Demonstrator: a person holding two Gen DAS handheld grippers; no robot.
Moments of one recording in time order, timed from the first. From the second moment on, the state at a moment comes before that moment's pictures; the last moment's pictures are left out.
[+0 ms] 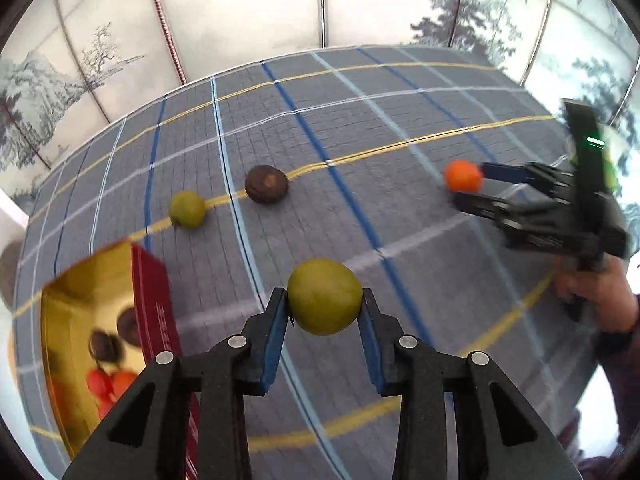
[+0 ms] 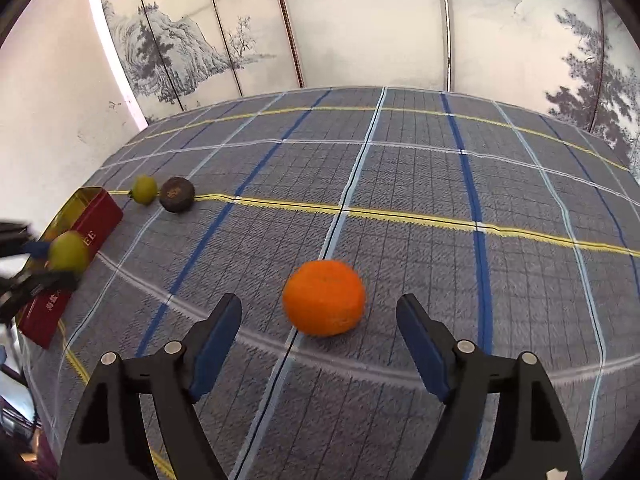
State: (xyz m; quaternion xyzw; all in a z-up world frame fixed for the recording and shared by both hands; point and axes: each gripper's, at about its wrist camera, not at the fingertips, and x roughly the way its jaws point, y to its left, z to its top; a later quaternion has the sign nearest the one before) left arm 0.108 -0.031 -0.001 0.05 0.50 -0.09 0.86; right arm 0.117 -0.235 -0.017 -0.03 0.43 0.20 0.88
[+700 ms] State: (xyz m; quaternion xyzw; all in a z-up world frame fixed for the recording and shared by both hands) left arm -0.015 0.014 0.035 0.02 0.42 0.04 0.91; right arm 0.117 -0.227 -0.022 -0.07 0.43 0.19 0.88
